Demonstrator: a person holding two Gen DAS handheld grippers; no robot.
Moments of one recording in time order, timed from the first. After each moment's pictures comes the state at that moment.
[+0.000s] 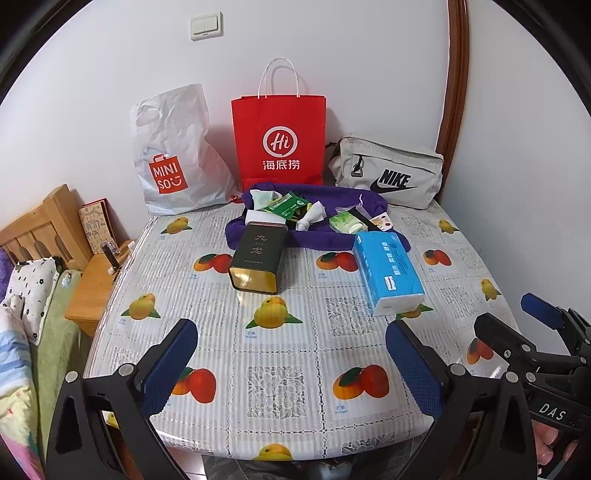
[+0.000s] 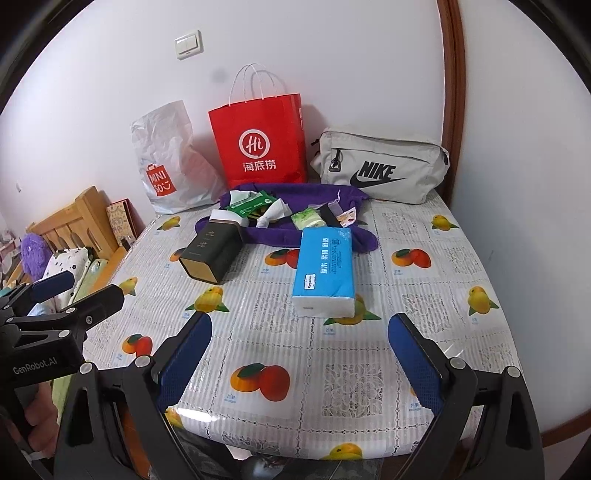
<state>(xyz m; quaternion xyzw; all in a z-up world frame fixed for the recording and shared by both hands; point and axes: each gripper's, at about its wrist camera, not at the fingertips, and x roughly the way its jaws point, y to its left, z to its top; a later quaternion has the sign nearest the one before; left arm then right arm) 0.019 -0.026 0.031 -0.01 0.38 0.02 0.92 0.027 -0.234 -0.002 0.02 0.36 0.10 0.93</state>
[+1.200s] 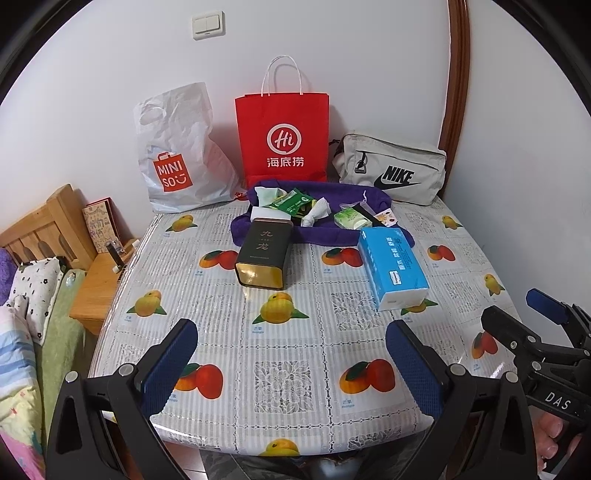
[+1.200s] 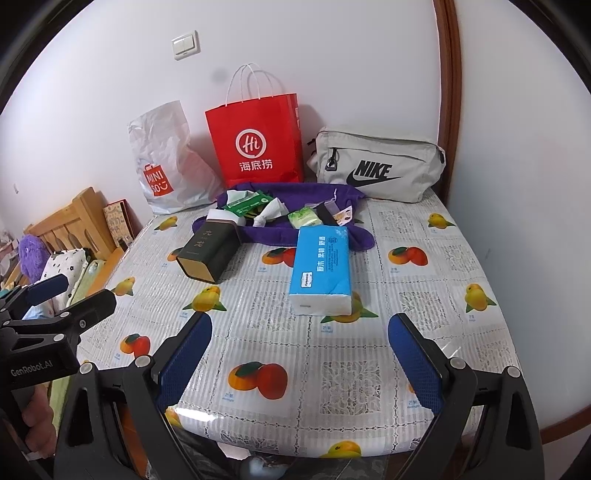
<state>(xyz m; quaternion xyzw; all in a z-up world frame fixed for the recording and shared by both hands) 0.013 -0.023 0.030 0.00 0.39 0.03 0.92 0.027 -0.237 -0.004 0.02 0.36 0.10 0.93</state>
